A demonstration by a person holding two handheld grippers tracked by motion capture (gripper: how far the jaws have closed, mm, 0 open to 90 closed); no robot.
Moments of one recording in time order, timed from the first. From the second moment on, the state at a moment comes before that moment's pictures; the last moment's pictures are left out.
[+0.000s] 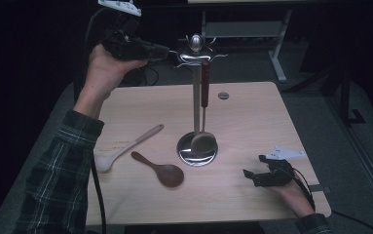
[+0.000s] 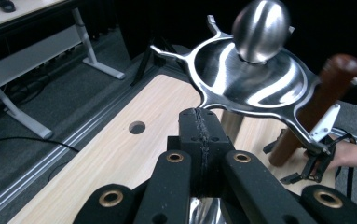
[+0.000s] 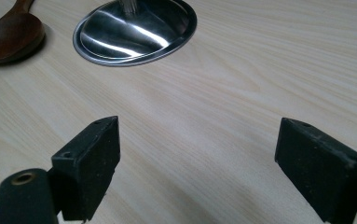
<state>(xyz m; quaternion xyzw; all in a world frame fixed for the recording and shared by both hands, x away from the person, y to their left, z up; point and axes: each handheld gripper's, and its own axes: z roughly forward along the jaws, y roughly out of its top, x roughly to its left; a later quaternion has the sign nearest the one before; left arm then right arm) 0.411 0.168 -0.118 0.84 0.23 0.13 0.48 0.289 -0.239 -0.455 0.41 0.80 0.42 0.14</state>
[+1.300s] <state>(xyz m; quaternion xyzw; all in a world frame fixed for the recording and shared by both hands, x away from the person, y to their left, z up) 0.368 0.152 -0.121 0.85 0.20 0.10 0.48 0.290 -0.239 -0.457 0.41 0.80 0.42 0.14</state>
